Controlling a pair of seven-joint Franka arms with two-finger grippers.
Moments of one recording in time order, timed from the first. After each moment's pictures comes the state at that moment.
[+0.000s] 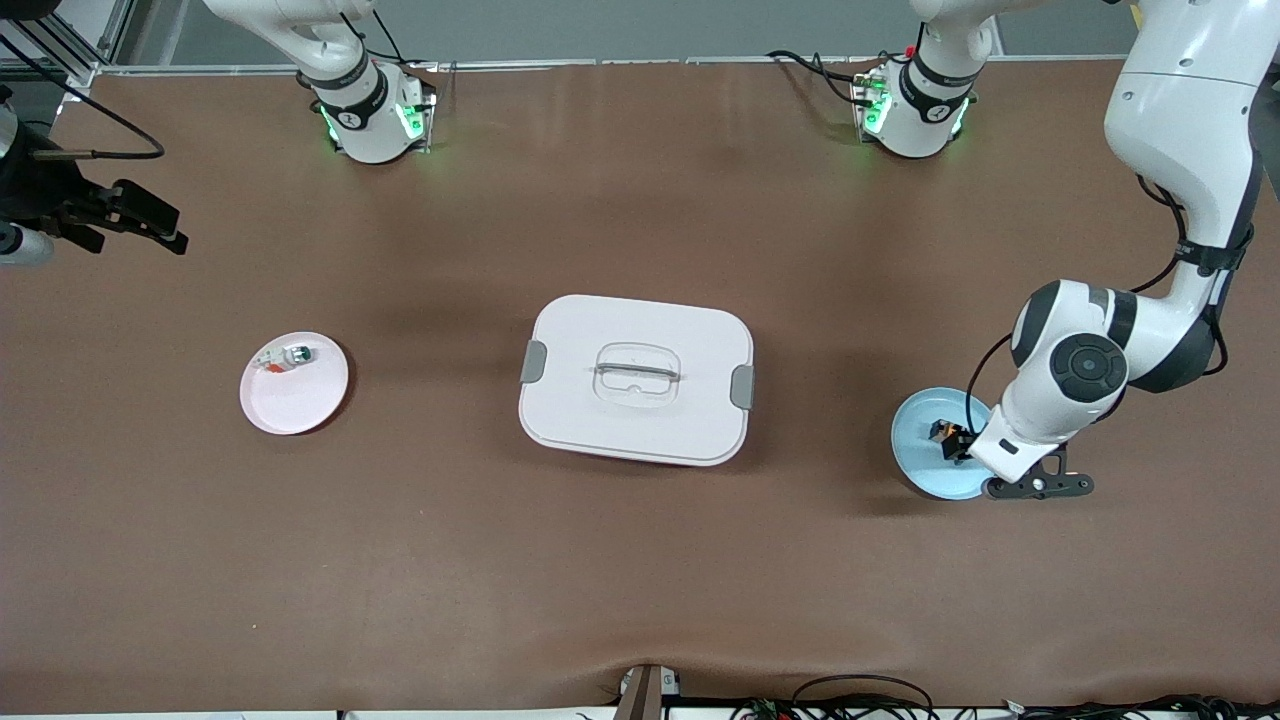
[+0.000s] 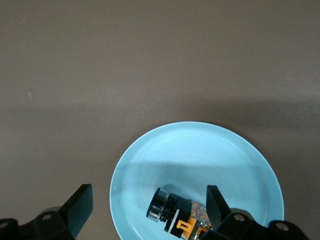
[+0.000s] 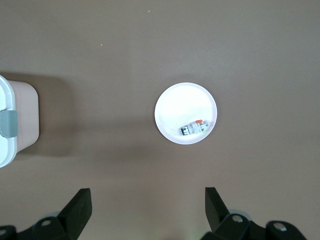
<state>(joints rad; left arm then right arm) 0.24 0.57 -0.34 -1.79 0.51 2.35 -0.40 0.01 -0.11 -0.02 -1.71 0.03 1.57 0.03</state>
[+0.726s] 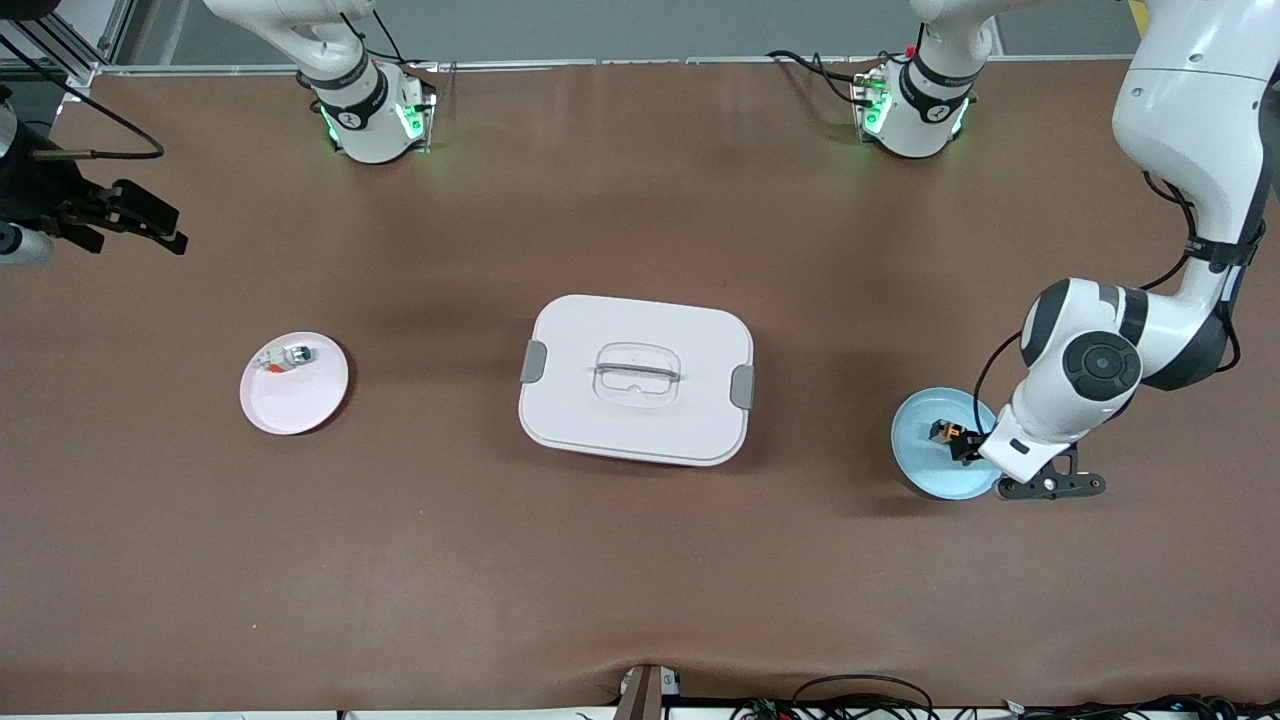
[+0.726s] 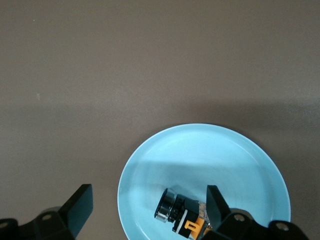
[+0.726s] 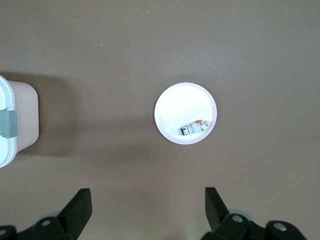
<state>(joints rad) 0.25 0.57 -0.34 -1.79 0.51 2.35 -0.39 0.01 -0.11 -0.02 -1.71 0.03 1.57 0.03</state>
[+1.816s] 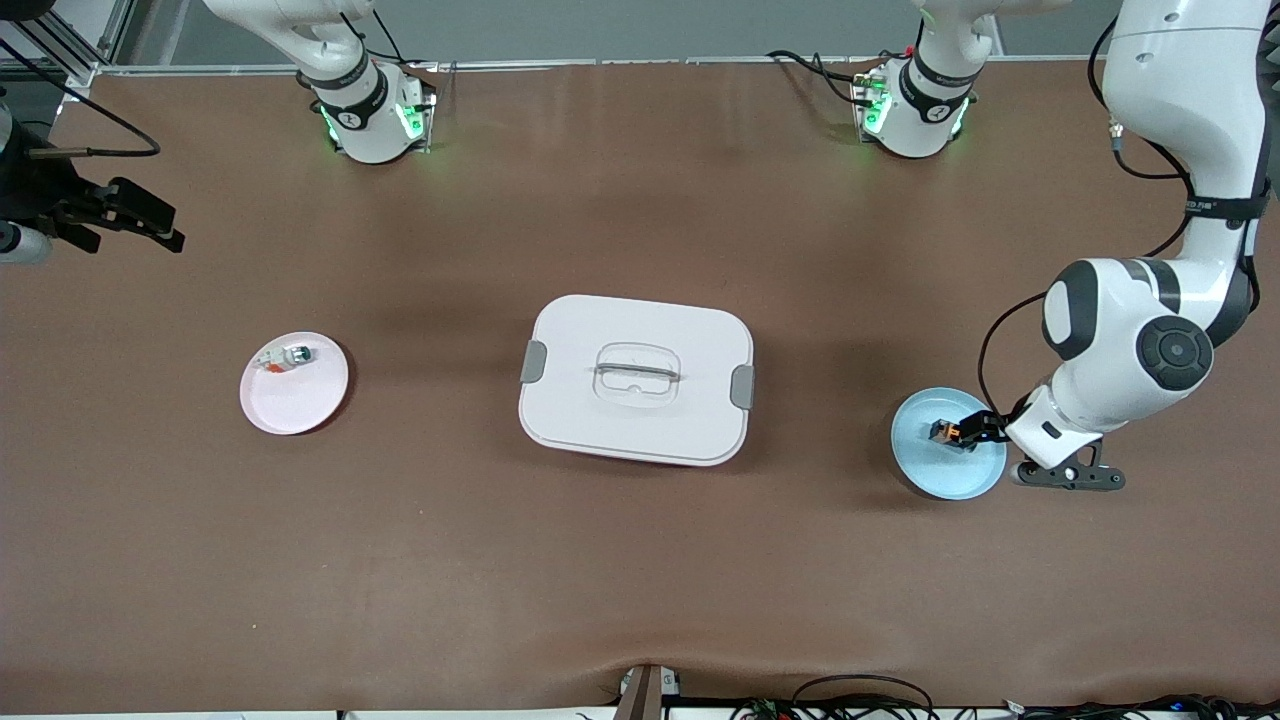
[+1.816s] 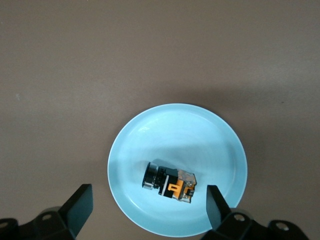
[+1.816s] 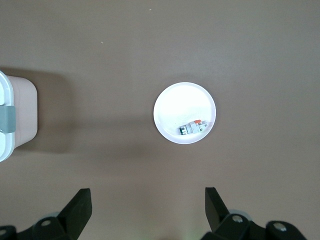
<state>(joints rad) -0.02 0.44 -0.02 -1.81 0.04 2.31 0.01 0.01 -0.11 -0.03 -1.71 0.03 1.56 0.00</state>
